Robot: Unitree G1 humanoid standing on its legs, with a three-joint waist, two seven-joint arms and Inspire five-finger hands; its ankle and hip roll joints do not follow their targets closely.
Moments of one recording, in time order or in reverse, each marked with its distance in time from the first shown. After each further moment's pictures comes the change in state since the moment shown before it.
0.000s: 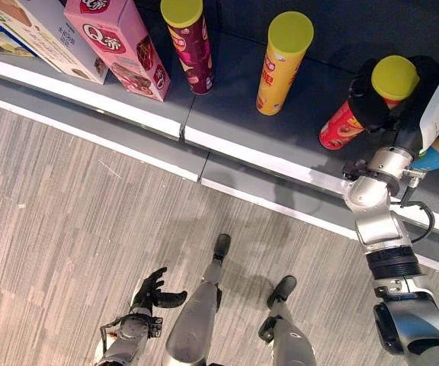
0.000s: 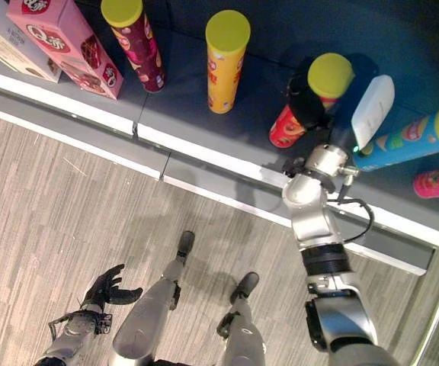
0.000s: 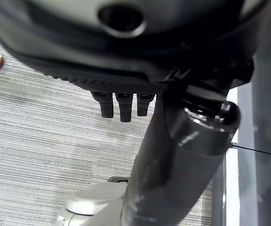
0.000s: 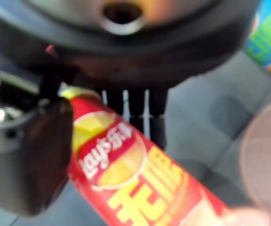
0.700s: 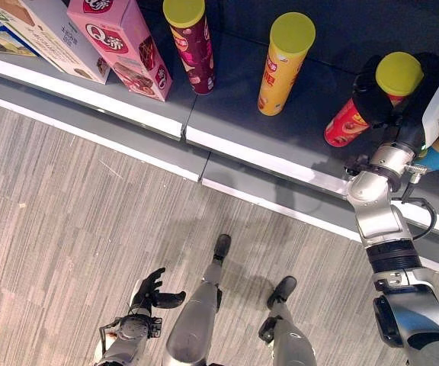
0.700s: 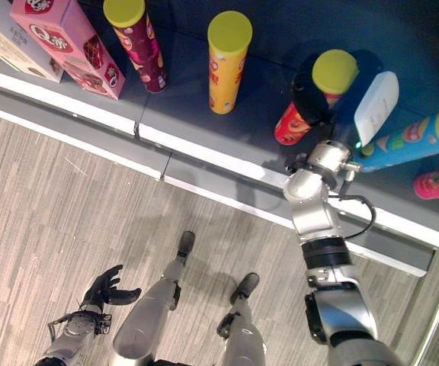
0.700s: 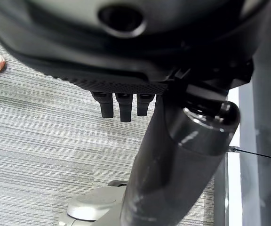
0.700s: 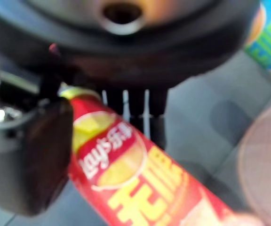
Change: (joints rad) left arm -0.001 0.000 0.000 0.006 0.000 0.000 0.016; right arm -0.034 -0.005 0.002 0.050 -0.003 0.006 -0.021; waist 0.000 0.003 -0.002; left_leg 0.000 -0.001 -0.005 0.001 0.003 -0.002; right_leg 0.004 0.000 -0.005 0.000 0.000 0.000
